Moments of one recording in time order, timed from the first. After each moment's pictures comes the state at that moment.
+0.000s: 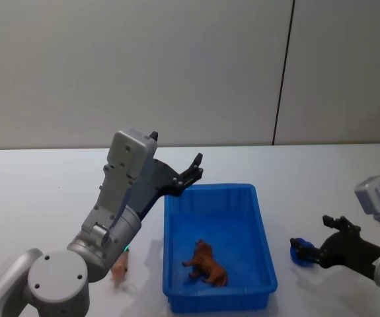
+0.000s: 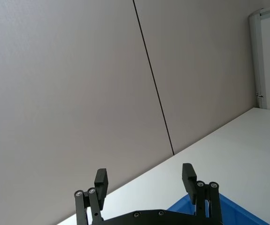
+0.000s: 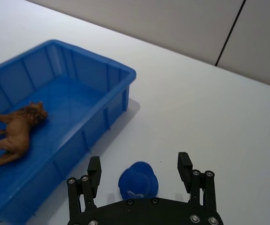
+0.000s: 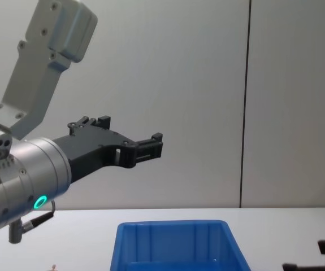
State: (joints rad) left arm -0.24 0.38 0.45 -1.63 -0.20 0.01 -0.01; right arm 0.15 0.37 -0.24 -1.44 0.17 0.24 0.46
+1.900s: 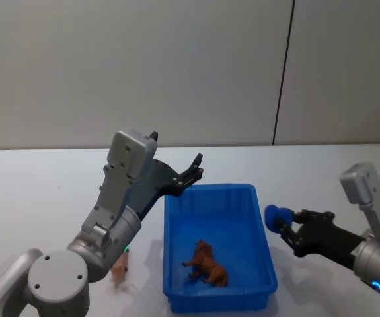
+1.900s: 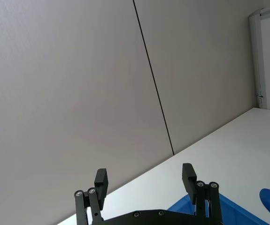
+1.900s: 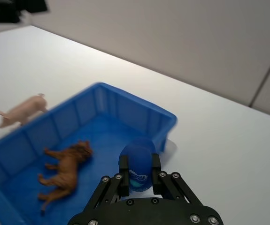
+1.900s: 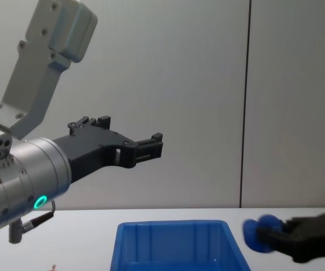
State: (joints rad) left arm -0.24 0.38 0.45 -1.63 -0.20 0.01 -0.01; right arm 0.17 0.35 -0.28 -1.49 0.22 0.19 0.51
